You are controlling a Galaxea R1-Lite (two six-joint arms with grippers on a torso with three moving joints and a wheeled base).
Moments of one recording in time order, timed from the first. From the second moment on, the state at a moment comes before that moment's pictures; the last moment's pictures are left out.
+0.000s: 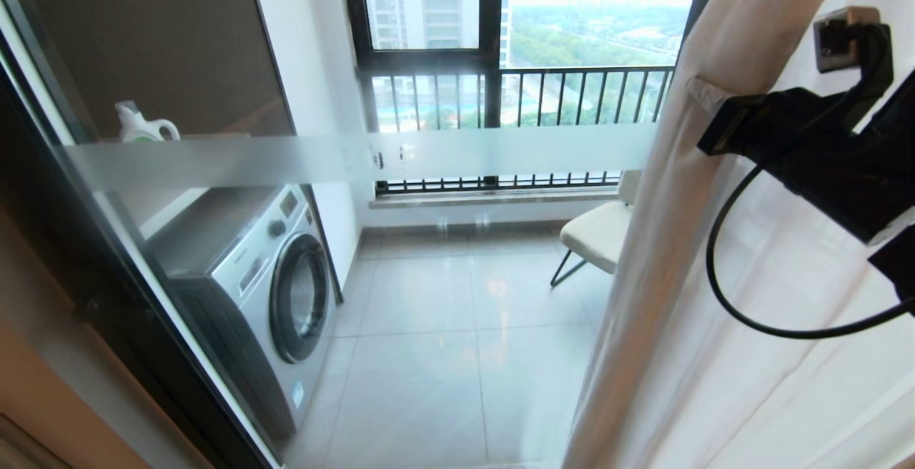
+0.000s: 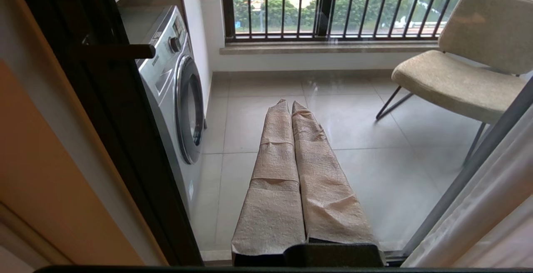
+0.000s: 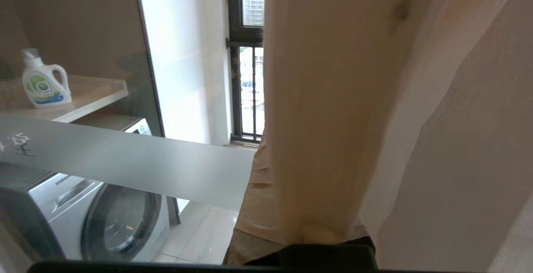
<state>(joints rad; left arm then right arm) 0.00 0.00 0.00 0.00 -0.01 -0.03 0.24 1.64 -0.90 -1.05 0.06 0.02</state>
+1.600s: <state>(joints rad) 0.00 0.00 0.00 0.00 -0.01 -0.03 0.53 1.76 -1.01 -1.05 -0.18 -0.13</state>
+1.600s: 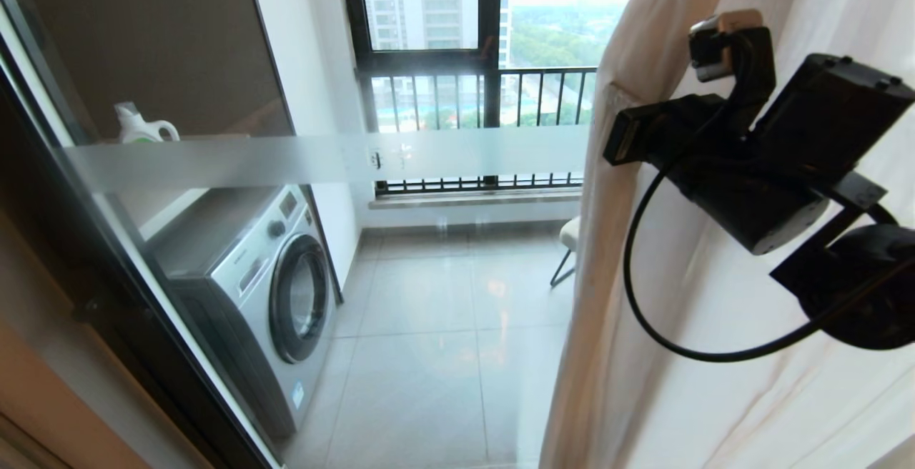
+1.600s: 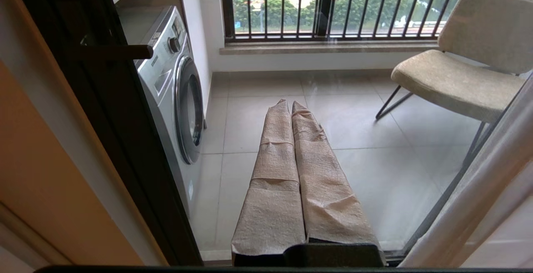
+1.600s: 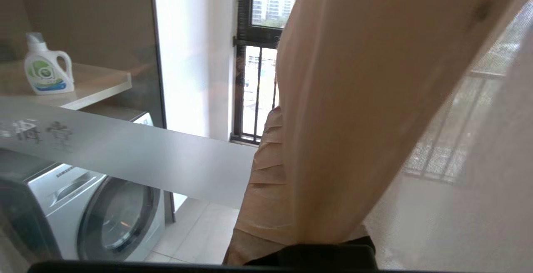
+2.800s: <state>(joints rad) 0.00 0.00 0.00 0.00 -0.01 -0.03 0.63 1.81 -1.07 -1.03 -0.24 -0.20</state>
